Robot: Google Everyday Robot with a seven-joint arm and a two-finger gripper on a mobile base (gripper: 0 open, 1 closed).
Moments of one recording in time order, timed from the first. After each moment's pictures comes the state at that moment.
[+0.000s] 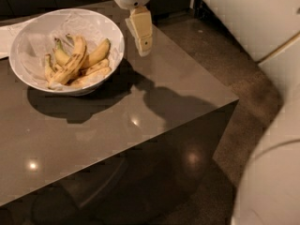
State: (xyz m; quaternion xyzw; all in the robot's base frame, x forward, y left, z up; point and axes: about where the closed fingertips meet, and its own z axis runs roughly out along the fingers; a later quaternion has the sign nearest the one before) arm 0.620 0.043 0.994 -0.86 0.47 -0.10 0.18
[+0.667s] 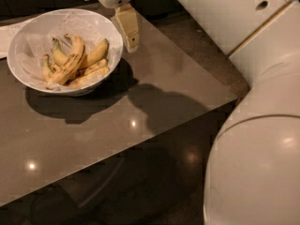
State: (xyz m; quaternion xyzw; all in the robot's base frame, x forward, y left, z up) arm 0.631 0.080 0.992 -0.89 0.42 -0.10 0.17
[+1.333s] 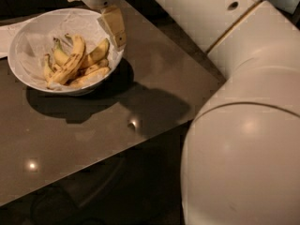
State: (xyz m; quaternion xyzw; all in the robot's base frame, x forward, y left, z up) arm 0.643 0.113 0.987 -0.90 0.38 -0.11 0.17
